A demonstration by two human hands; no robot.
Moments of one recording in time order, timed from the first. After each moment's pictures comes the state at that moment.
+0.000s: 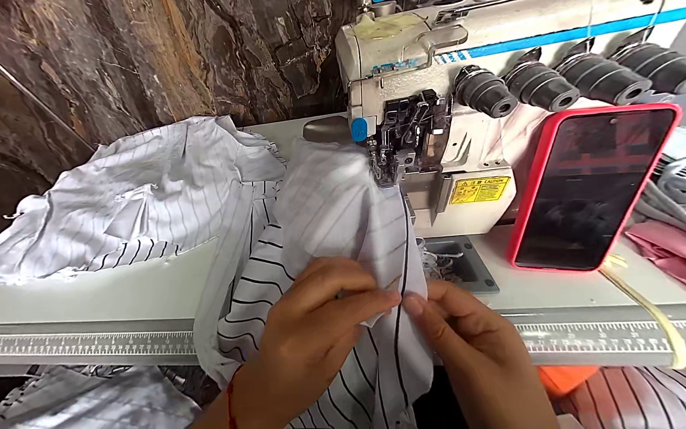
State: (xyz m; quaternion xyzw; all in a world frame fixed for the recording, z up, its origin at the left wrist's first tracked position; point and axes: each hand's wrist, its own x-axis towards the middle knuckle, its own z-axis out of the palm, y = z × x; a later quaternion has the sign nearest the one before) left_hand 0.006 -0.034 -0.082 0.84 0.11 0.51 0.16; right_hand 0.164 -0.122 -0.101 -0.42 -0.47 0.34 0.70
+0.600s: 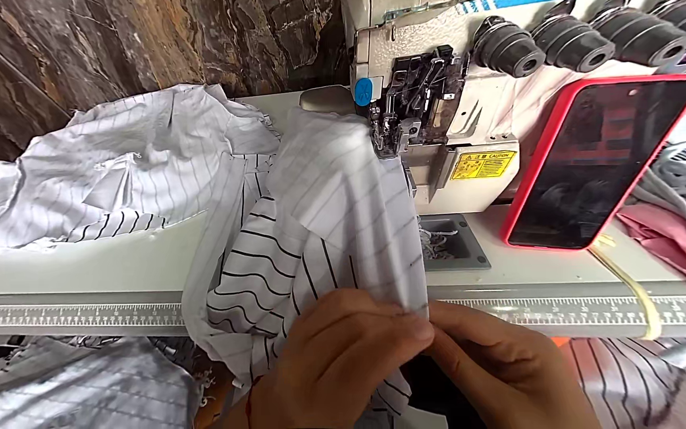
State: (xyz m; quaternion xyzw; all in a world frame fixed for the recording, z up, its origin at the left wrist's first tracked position) left_hand 0.014 -0.075 -0.103 0.83 0.10 0.54 0.12; right_hand 0.176 -0.160 -0.089 -0.44 -0.53 0.37 0.62
